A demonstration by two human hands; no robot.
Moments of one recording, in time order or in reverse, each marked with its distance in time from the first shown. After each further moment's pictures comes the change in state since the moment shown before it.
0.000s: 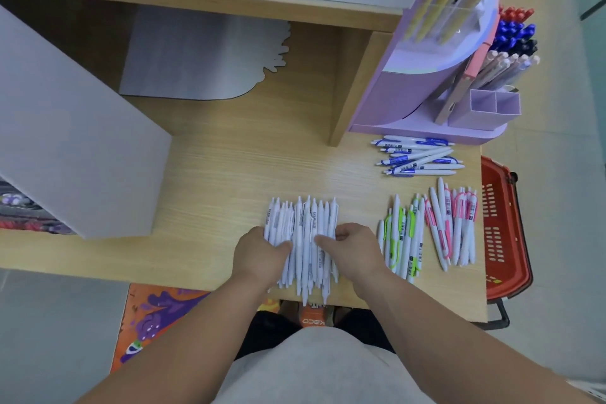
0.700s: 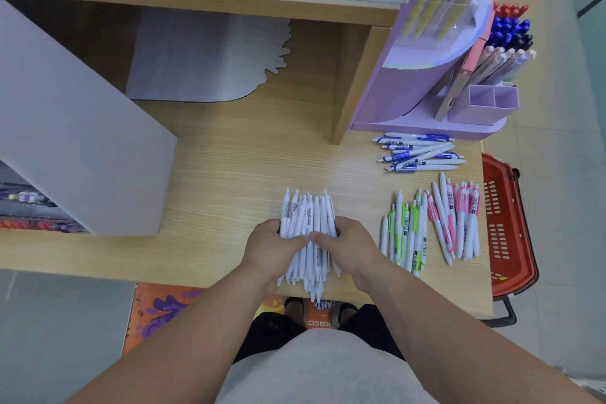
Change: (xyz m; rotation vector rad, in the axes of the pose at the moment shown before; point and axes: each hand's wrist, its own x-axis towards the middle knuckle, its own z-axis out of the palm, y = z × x) left_hand -0.012 0.016 -0.006 -0.269 -0.185 0.013; right_hand -0.005 -0.007 0.005 0.161 -0.225 -0.034
